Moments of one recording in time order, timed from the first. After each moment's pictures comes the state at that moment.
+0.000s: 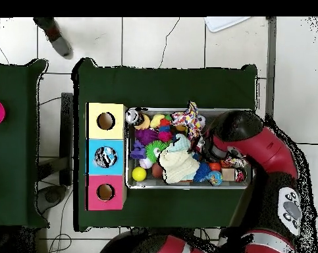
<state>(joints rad) -0.31 -0.43 -0.34 1.39 0.36 1.17 1.44</state>
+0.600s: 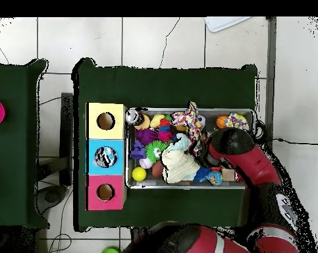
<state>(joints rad) -0.41 -0.38 -0.21 1.54 0.42 0.90 1.44</state>
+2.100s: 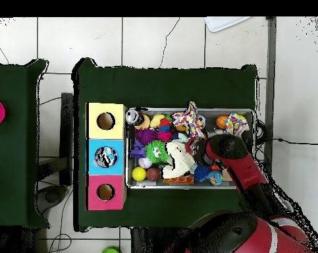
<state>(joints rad) -0.59 -0.28 0.02 1.58 0.44 0.72 1.44</state>
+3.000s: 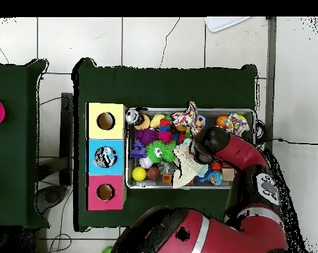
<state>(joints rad) -0.37 -0.30 -0.20 1.40 0.08 0.72 1.44</state>
